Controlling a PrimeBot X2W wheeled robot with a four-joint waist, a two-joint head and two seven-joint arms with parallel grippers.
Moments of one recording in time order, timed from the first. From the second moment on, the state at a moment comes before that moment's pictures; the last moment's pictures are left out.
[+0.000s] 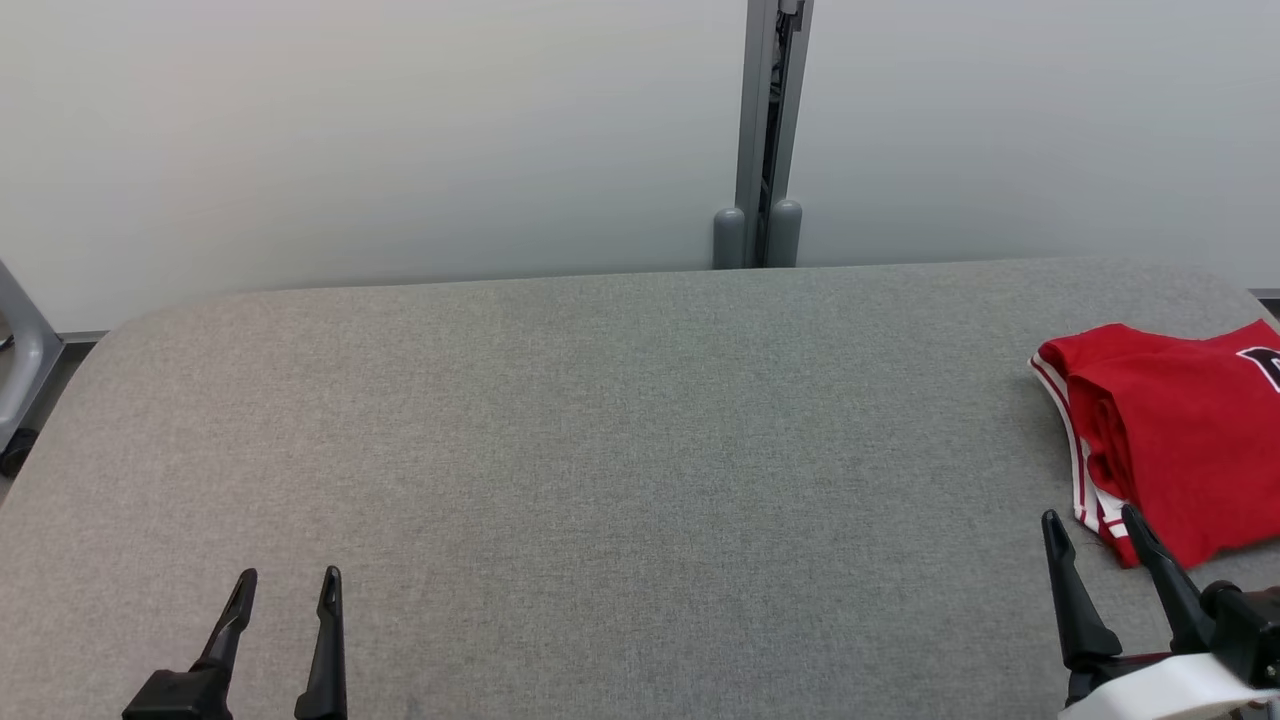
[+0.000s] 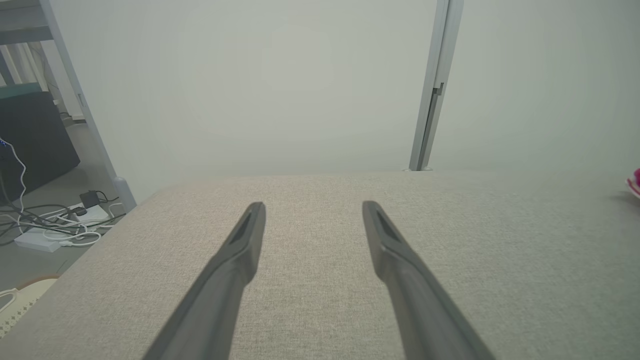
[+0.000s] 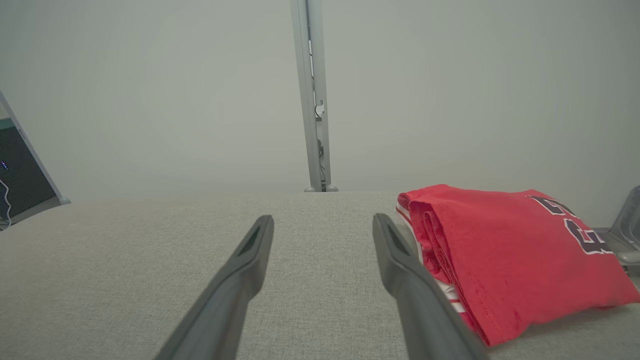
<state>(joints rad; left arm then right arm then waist) 0.15 0.25 -0.16 0.06 -0.34 0.15 -0.21 0.07 -0.10 -0.03 0.07 0.21 0.13 -0.11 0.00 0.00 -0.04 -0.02</state>
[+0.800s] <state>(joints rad) 0.18 0.27 -0.17 0.04 -0.36 0.16 -0.18 0.11 -0.07 -0.05 0.01 0.20 0.13 -0.09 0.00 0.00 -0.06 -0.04</state>
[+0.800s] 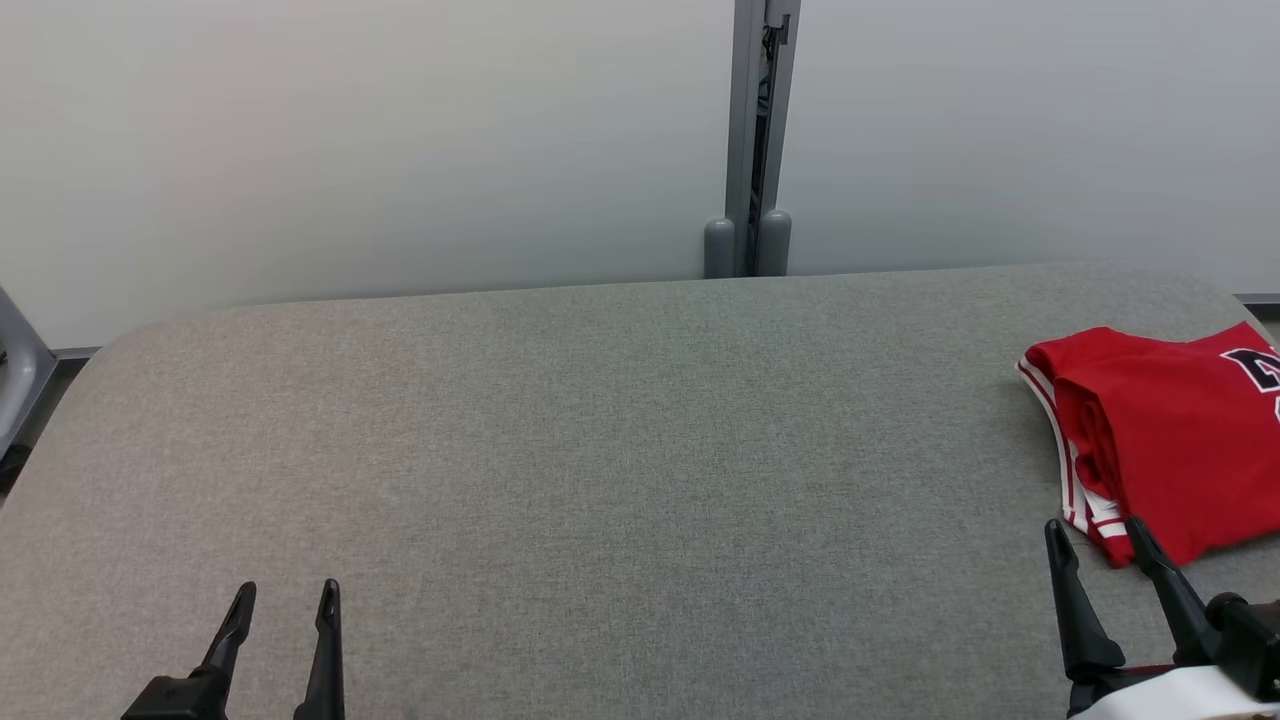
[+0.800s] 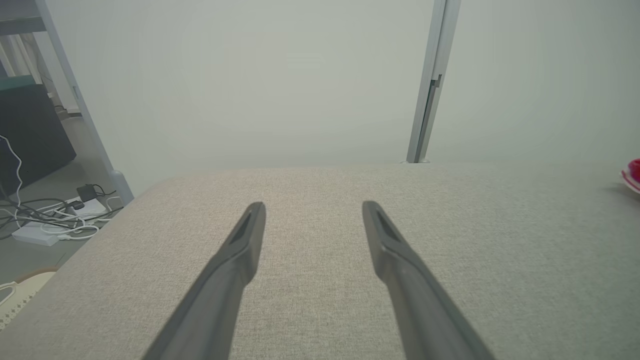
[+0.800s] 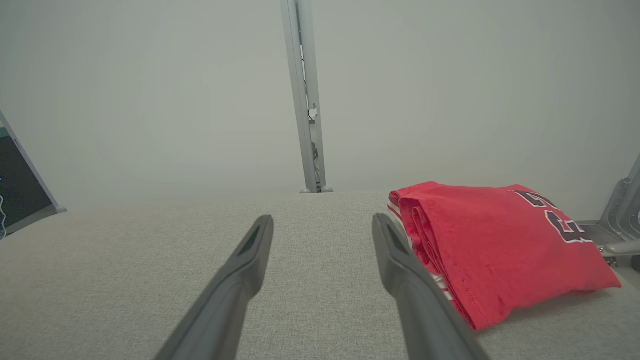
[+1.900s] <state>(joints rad) 0.22 0.23 -0.17 0.03 -0.60 0.12 -0.15 0.18 -0.07 -0.05 0.00 0.48 0.13 -0.07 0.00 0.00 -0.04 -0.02</state>
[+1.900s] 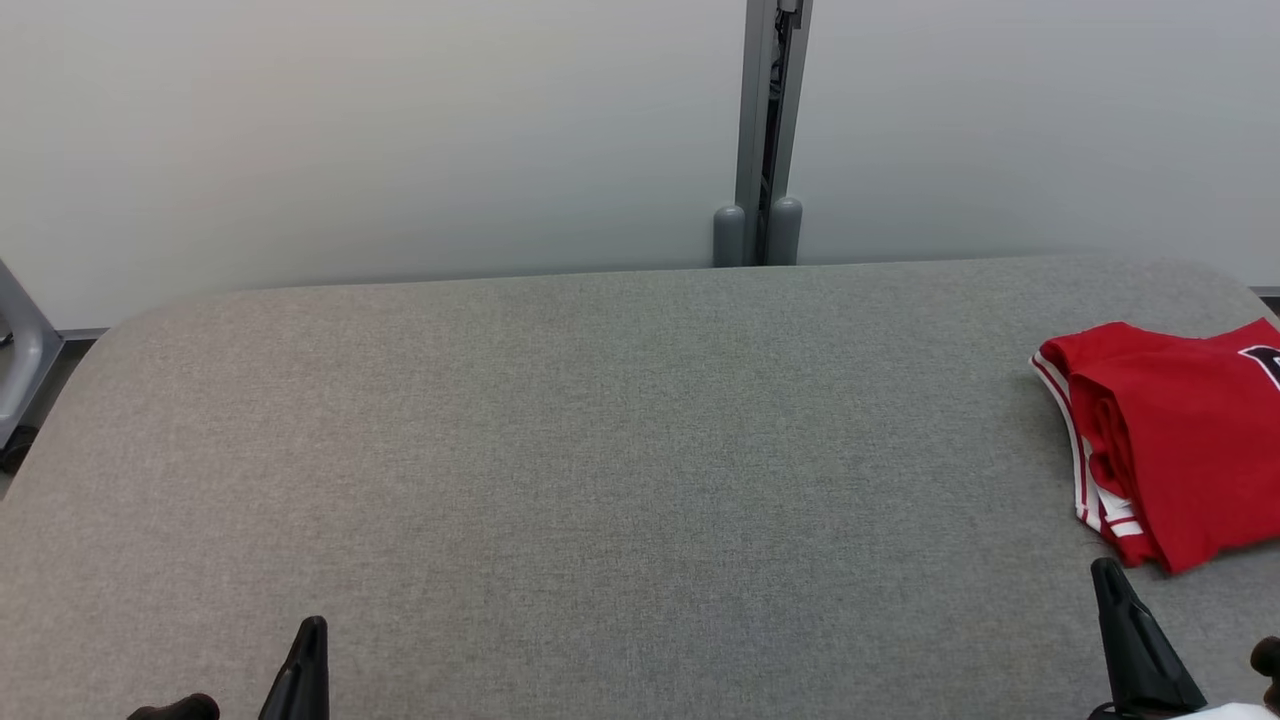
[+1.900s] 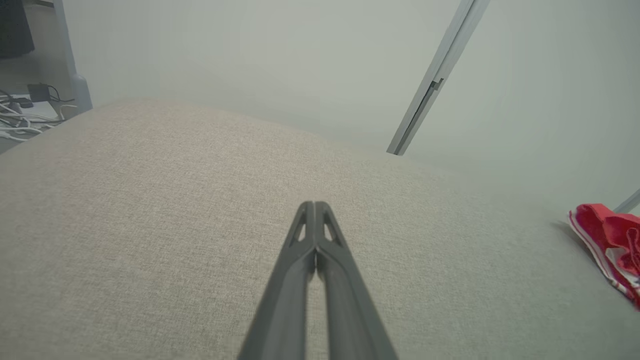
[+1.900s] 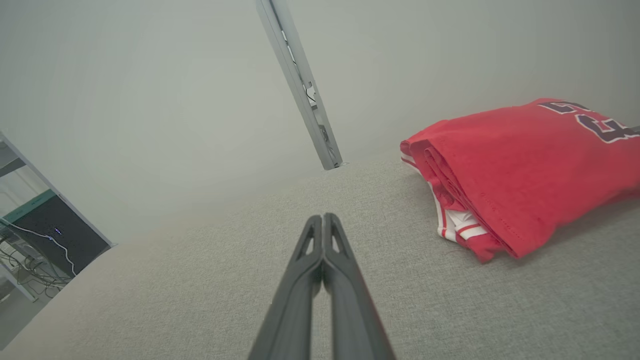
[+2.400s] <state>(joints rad) 0.24 0.20 -0.15 -0.02 -0.82 0.07 -0.12 0.22 -0.08 -0.06 -0.05 0.73 0.13 -0.04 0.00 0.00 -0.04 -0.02</state>
